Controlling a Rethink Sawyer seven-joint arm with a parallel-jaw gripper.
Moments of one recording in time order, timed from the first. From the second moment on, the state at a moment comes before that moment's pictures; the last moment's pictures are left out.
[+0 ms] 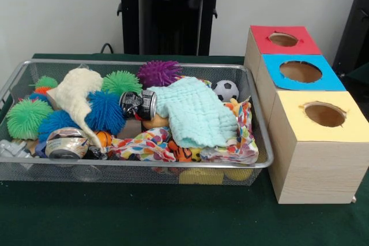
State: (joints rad) arm 0.10 -0.82 -0.48 1.76 0.35 0.31 2.05
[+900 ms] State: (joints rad) arm -0.33 -0.87 -0.07 1.83 -0.05 0.27 2.05
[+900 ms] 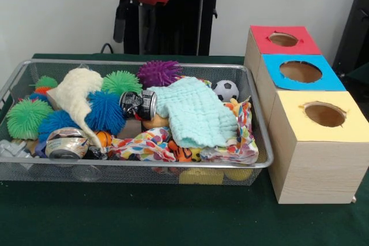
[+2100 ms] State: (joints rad) arm -0.55 -0.86 0.28 1.84 -0.33 0.34 2.03
